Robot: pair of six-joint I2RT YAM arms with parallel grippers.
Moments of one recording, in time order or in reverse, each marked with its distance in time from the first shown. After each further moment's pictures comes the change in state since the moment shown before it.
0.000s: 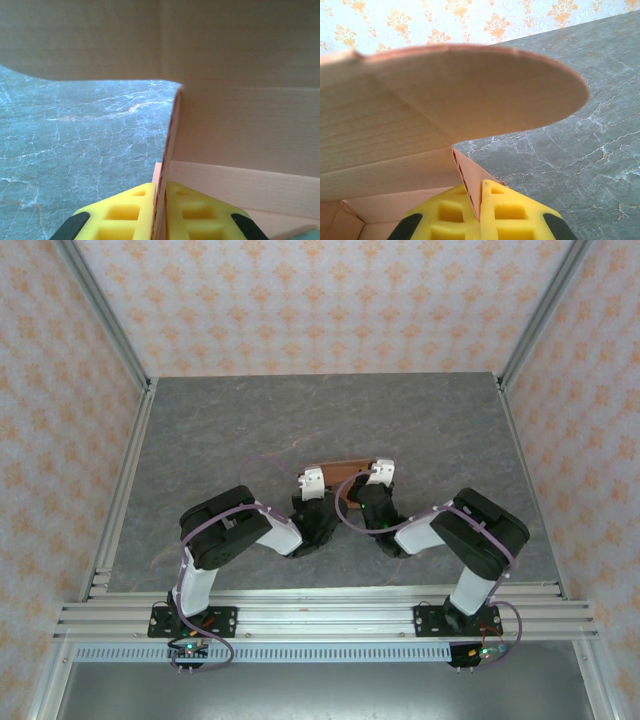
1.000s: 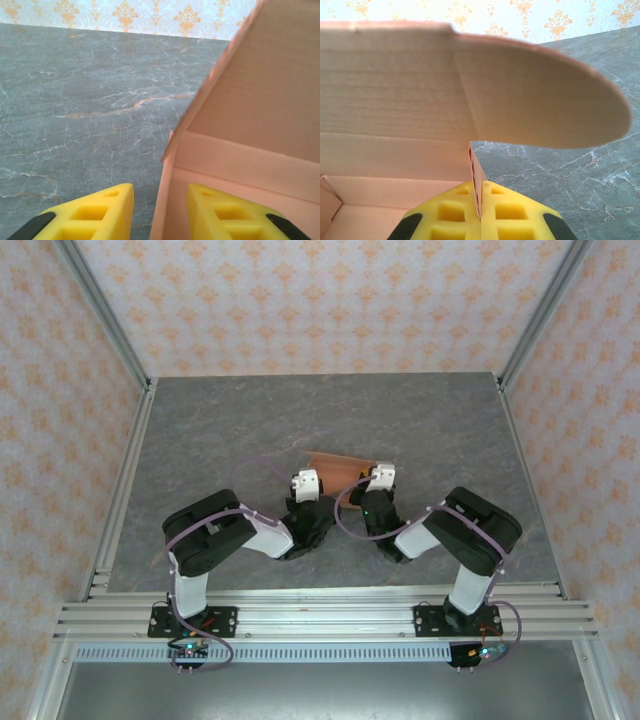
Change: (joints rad) left arm -0.005 -0.126 -0.063 -0.071 0.043 -0.020; right arm 0.008 0.031 -0.034 0.102 0.032 -0.073
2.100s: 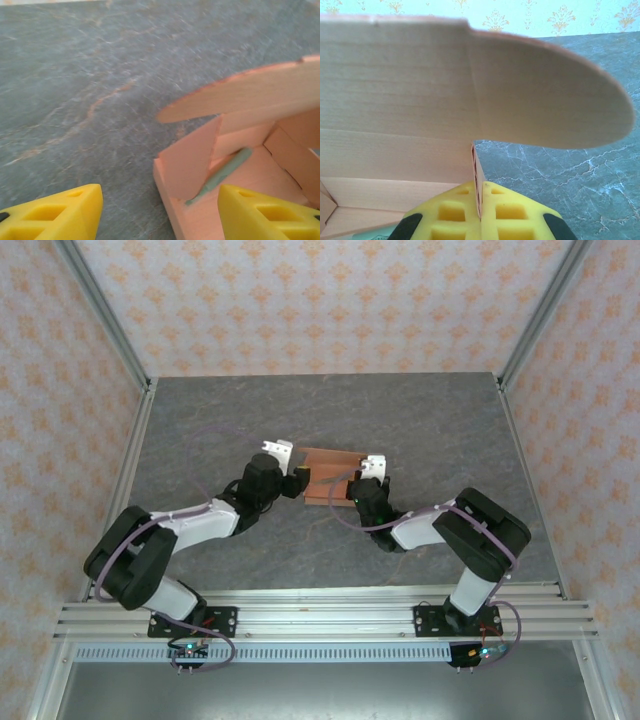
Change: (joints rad) left arm 0.391 -0.372 -0.074 -0.280 0.938 0.322; right arm 0.000 -0.052 0.117 -0.280 0.009 -0.045
